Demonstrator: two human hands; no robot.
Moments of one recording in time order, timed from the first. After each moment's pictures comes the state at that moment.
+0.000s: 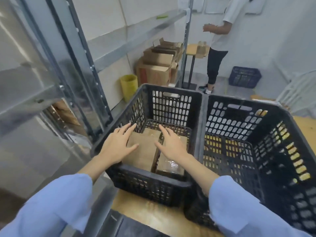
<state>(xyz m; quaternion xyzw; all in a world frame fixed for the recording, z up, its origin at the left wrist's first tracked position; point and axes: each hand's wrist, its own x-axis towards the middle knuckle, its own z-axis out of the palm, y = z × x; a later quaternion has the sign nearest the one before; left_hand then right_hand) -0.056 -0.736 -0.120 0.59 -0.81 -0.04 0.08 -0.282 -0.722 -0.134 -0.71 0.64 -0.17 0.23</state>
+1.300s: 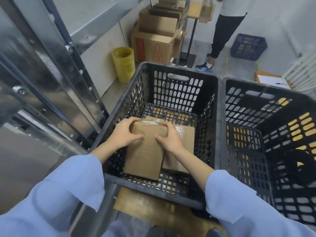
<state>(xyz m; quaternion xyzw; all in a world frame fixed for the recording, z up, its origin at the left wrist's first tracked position) -0.052 -0.827 -0.170 0.60 -0.71 -0.35 0.15 -0.247 -0.792 -0.193 -0.51 0.71 -0.28 0.40</state>
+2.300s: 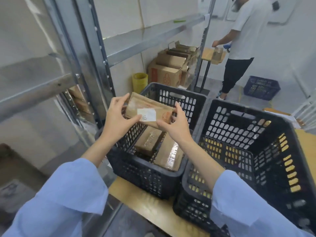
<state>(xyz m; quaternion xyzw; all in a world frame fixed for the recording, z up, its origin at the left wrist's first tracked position) -0.099 -0.689 -0.036 0.57 -0.65 -0.18 0.47 -0.302 -0.703 -0.057 -0.59 0.55 -0.45 0.40</state>
